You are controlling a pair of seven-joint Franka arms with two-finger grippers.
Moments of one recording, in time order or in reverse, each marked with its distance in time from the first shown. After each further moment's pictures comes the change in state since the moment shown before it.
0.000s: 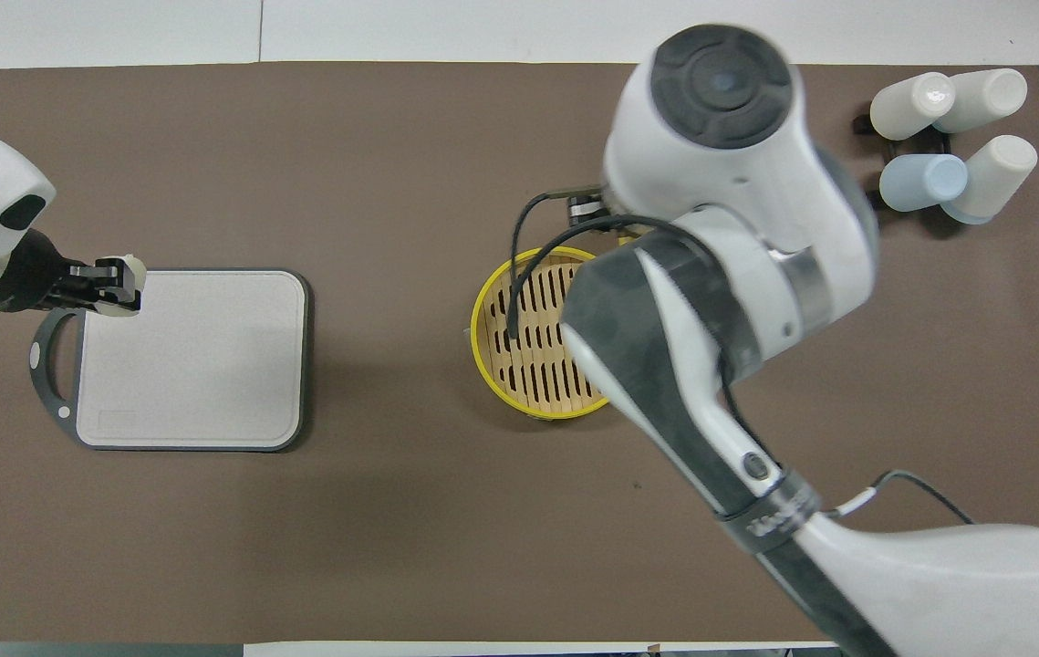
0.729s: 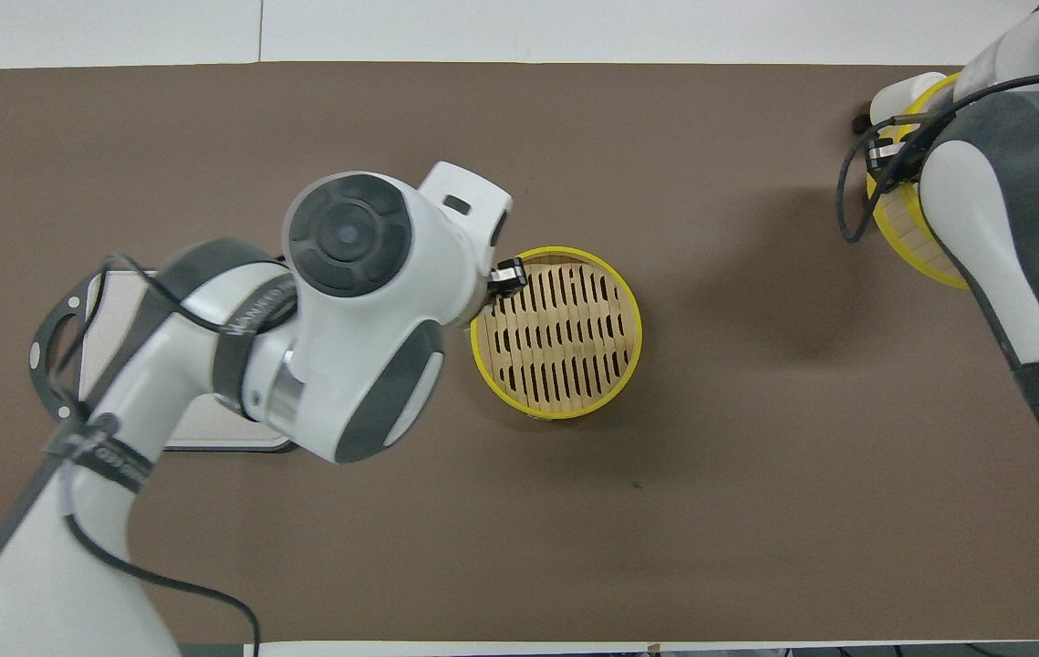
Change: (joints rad) left arm -0.617 0.335 -0.025 0.041 0.000 0.415 -0.745; right arm -0.362 -0.026 0.006 -0.062 0.028 -0.032 -0.381
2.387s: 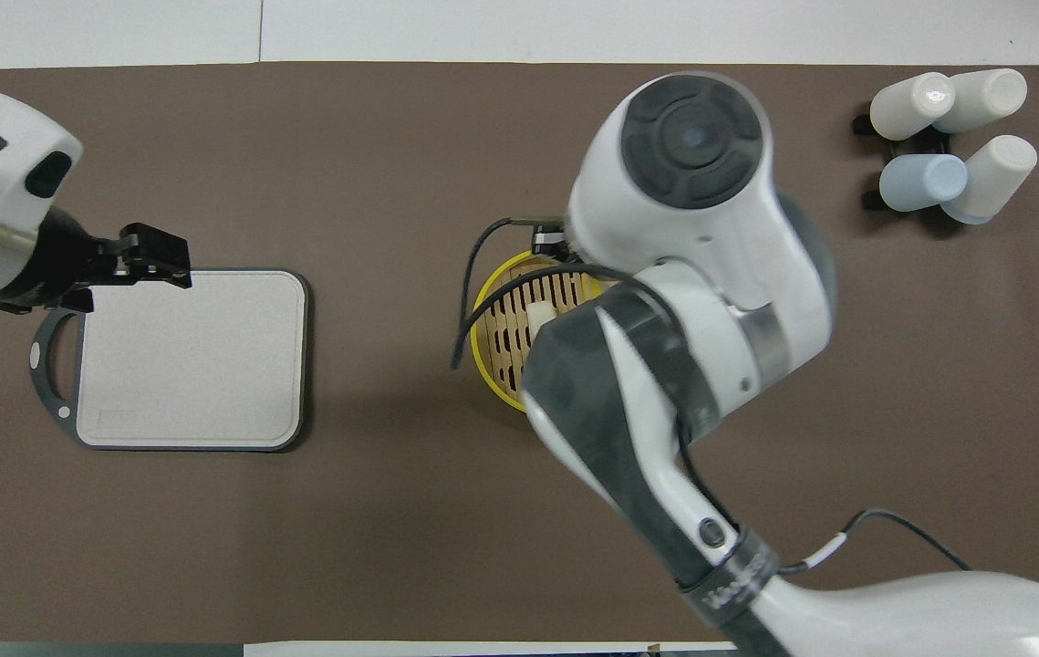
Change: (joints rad) left arm 0.565 -0.390 0.048 0.041 0.030 -0.556 0.637; right arm 0.553 0.019 0.022 -0.034 -0.009 0.148 0.753
